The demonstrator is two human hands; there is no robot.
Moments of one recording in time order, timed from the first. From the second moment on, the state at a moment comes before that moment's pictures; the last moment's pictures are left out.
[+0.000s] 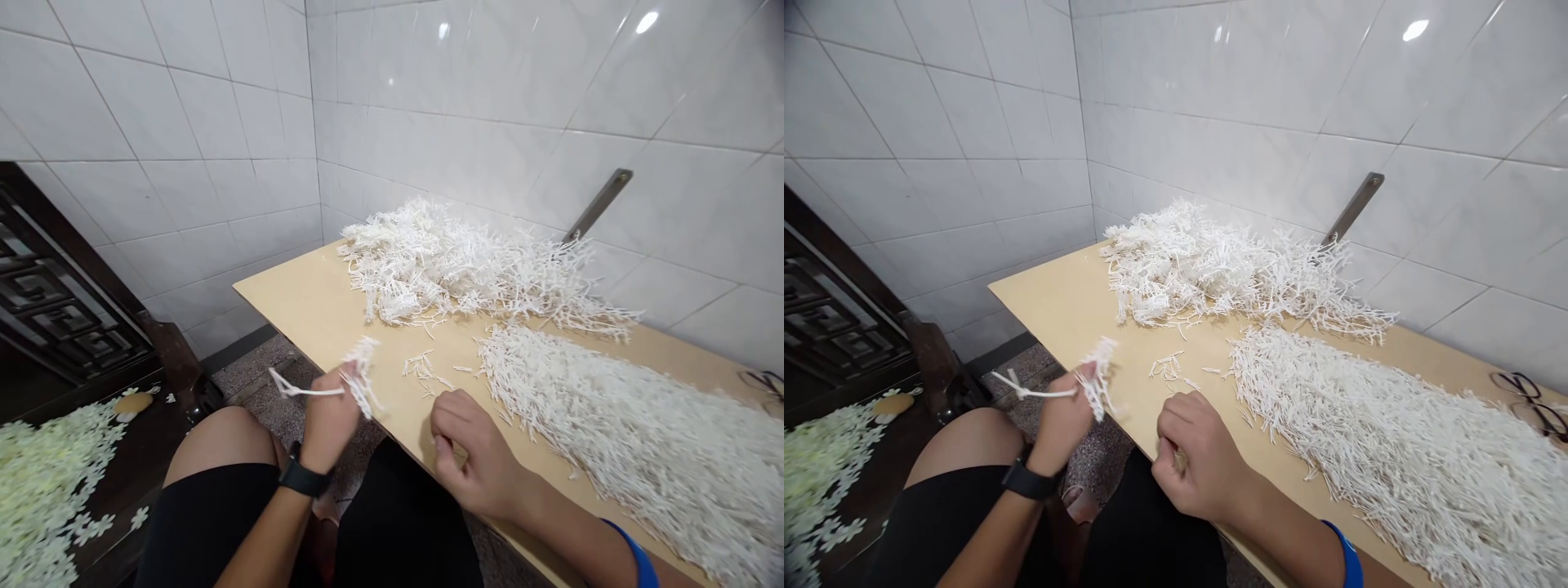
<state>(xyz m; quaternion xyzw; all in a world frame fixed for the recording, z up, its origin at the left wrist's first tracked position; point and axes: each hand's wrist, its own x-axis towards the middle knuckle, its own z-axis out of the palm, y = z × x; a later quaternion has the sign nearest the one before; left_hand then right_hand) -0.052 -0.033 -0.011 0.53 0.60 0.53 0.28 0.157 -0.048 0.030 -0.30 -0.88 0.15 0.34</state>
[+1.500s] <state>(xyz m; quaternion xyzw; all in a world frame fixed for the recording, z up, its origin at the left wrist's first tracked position) -0.081 -0.028 -0.002 0.46 0.55 0.59 0.37 0.154 -0.051 0.029 -0.38 -0.80 0.36 0.29</state>
